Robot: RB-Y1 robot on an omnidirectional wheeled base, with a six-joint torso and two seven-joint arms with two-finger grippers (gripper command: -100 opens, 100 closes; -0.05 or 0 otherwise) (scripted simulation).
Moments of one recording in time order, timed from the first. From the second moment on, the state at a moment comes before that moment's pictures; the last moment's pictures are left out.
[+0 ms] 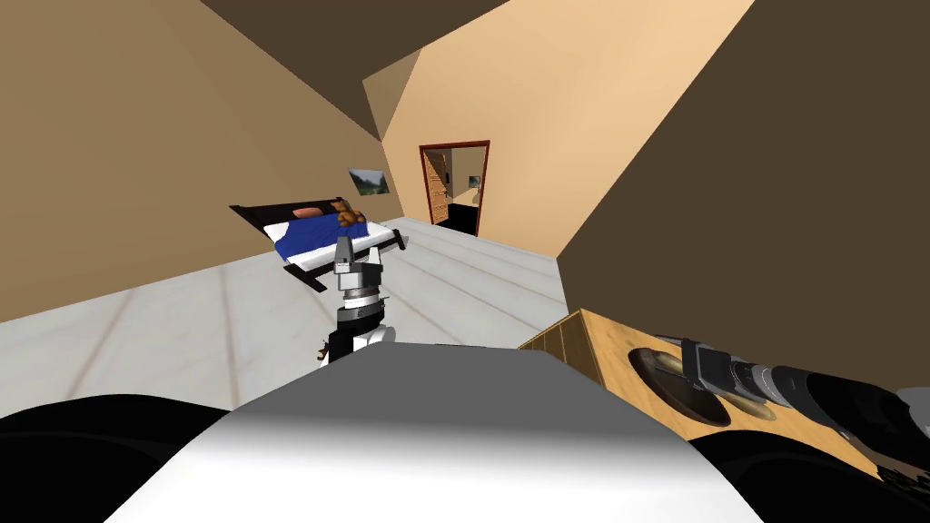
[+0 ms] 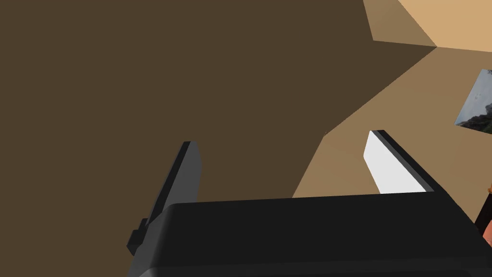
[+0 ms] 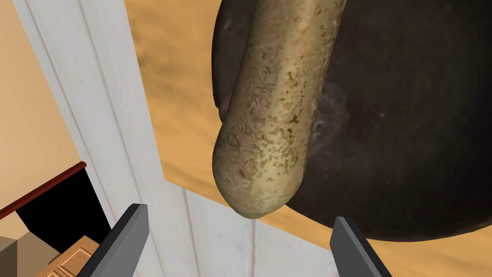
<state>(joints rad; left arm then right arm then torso) 0.54 -0.01 -0.01 -2.32 0.09 -0.55 -0.14 0.92 -1.34 -0.52 -1.20 1.03 -0.91 0.54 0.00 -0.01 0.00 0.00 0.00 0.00</state>
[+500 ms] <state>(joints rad) 0.54 -0.01 -0.01 -2.32 0.09 -0.55 -0.14 0.90 -1.35 -0.58 -1.14 1.04 -0.99 0.58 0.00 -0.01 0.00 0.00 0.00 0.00</state>
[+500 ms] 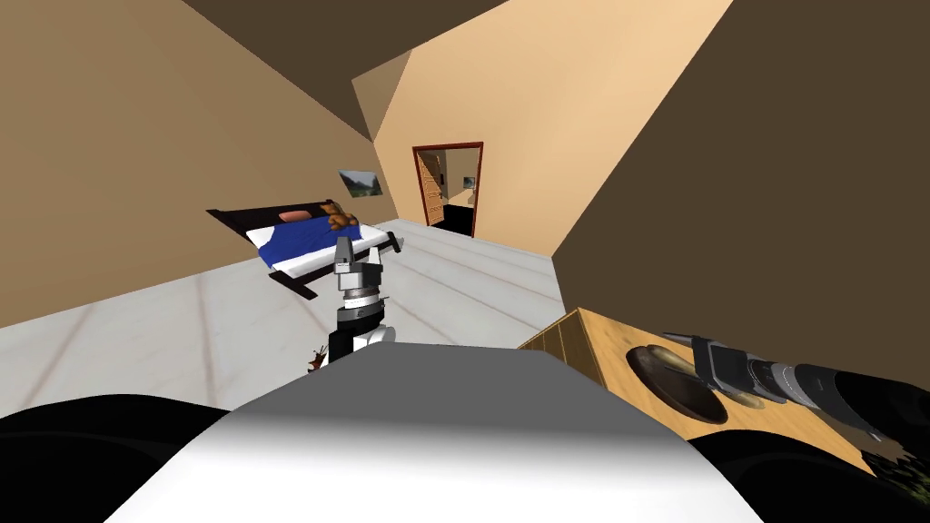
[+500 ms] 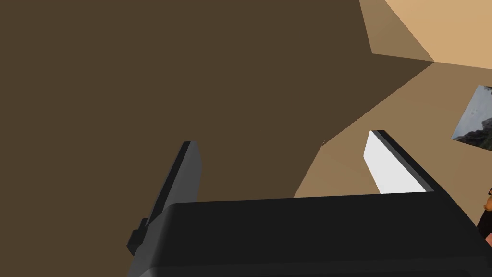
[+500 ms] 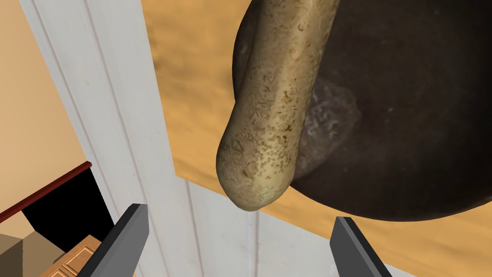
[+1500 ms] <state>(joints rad) 0.54 -0.01 -0.01 -2.32 0.09 -0.55 -0.14 0.89 -1.37 -0.69 -1.07 1.06 -1.15 0.64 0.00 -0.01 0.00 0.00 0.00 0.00</state>
